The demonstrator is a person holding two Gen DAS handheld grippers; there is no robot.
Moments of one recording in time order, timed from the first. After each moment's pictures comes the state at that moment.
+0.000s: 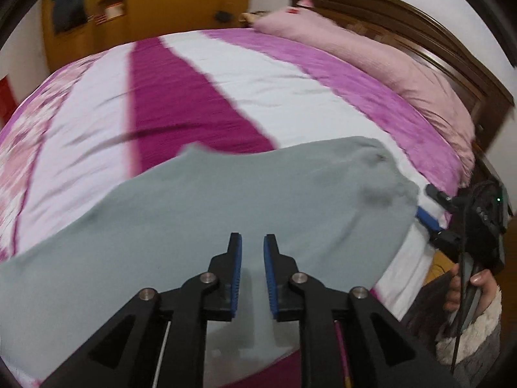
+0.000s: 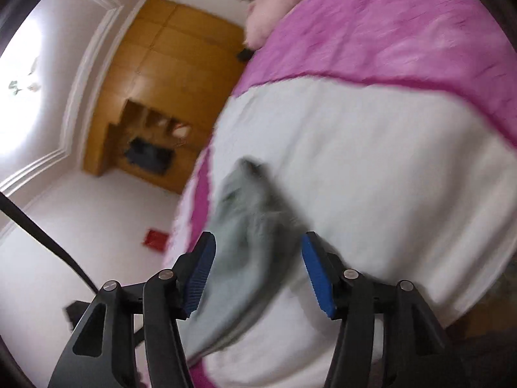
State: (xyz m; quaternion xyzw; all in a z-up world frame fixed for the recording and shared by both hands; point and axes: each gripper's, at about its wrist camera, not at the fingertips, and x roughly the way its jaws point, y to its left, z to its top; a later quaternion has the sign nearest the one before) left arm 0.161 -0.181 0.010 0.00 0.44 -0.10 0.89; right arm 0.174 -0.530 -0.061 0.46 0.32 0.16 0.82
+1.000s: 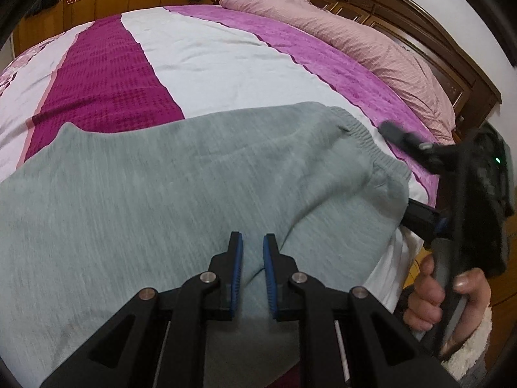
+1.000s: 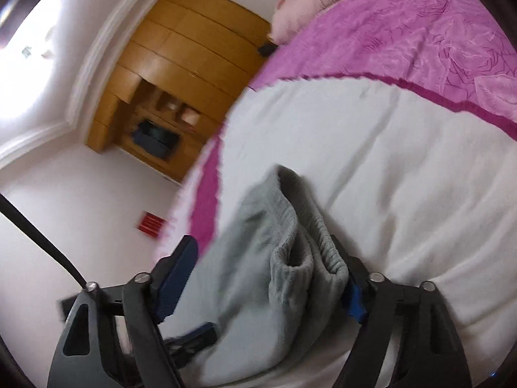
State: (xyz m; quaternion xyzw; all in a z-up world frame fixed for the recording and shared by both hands) left arm 0.202 -0.251 -0.040 -0.04 0.48 -0.16 0.86; right arm 0.241 -0.466 -0.041 0.36 0.34 0.17 0.85
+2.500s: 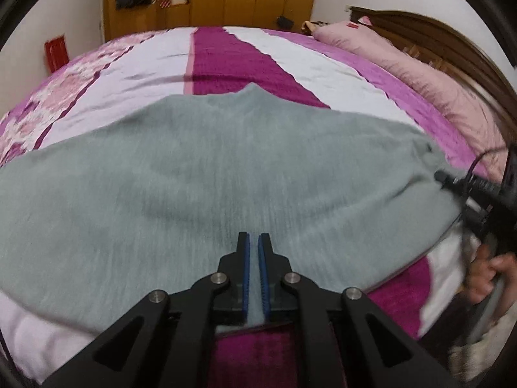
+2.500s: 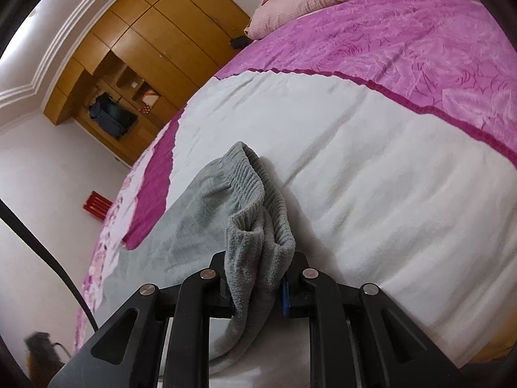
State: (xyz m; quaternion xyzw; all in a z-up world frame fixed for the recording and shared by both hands) left arm 0.106 -0.153 -0.042 -0.08 0.43 0.03 0.90; right arm 0.216 -0.476 -0.045 0.30 0.37 0.11 0.87
